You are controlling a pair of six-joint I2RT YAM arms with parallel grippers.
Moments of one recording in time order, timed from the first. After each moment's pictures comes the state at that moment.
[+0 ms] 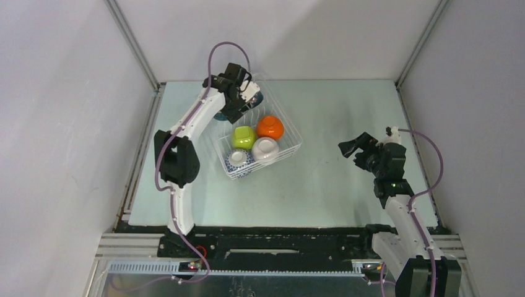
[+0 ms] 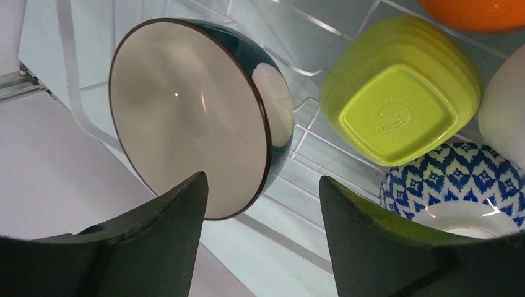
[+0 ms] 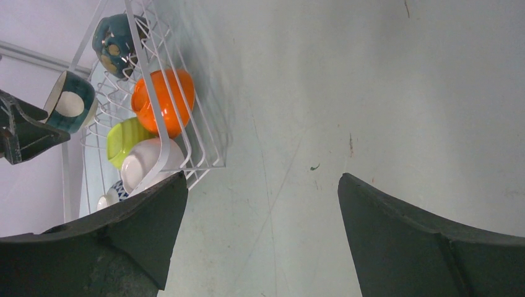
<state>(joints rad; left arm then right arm) -0.38 2.04 1.99 -1.04 -0.21 0.50 -0.06 0.85 0.45 0.01 -0.27 0.64</state>
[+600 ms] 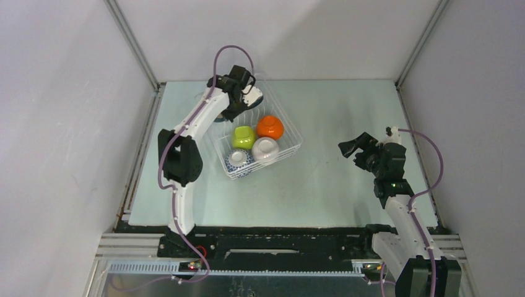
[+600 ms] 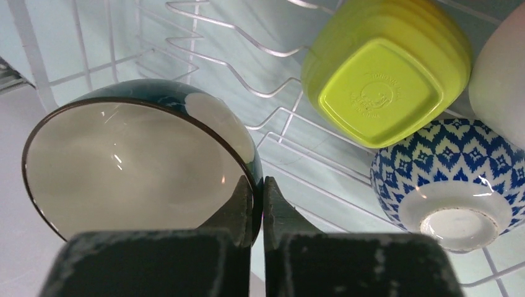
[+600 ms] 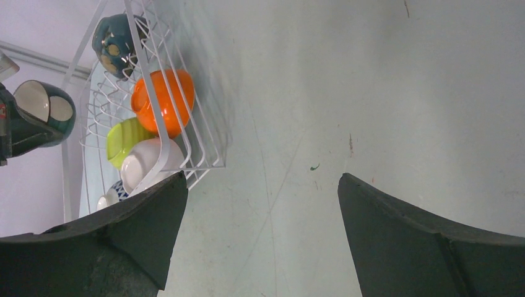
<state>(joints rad) -0.40 2.08 2.02 -1.13 -0.22 0.50 -0.06 0.85 0.45 0.01 -0.27 0.64</state>
